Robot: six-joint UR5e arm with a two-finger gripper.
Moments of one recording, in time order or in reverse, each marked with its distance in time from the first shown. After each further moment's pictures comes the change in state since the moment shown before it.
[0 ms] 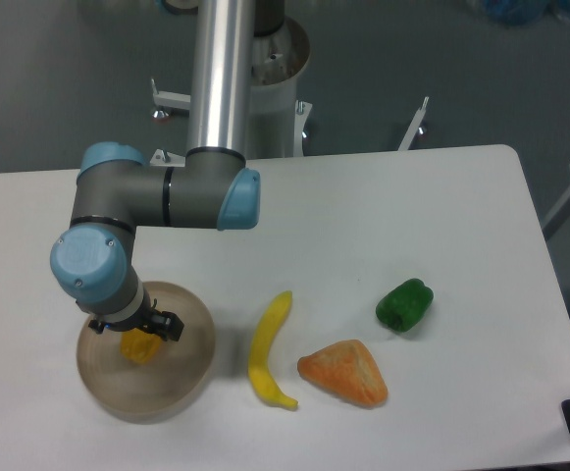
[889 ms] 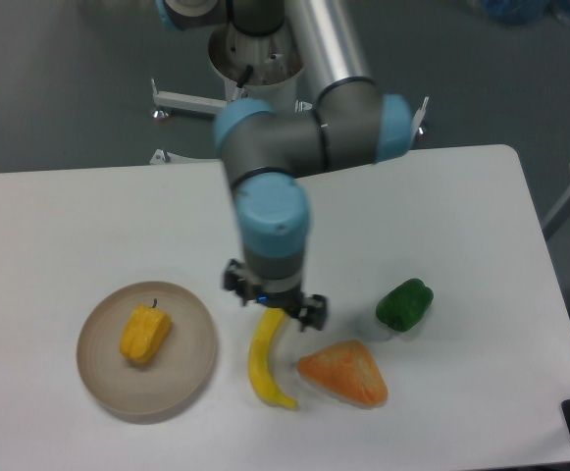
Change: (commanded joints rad) arm 0.328 0.097 -0.061 0.002 0.054 0.572
